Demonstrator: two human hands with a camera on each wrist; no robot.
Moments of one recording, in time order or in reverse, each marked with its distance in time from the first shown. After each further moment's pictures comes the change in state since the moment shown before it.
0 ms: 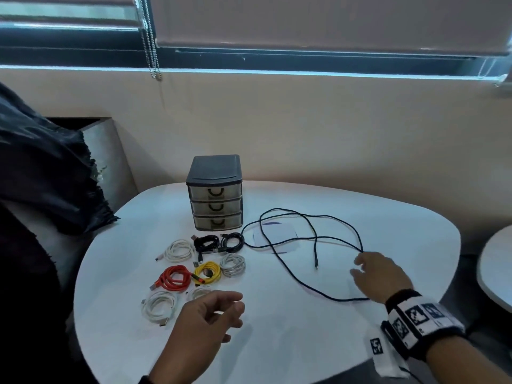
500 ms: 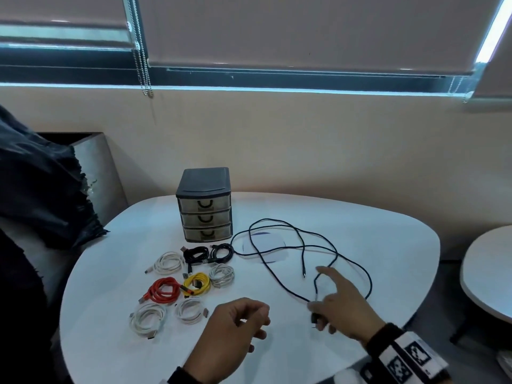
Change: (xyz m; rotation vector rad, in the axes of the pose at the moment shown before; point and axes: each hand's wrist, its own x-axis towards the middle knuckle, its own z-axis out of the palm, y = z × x) left_hand -0.002 0.021 0.048 0.058 -0.186 -0.011; right_hand -0.071 -0.038 0.000 0.691 -0.290 -0.049
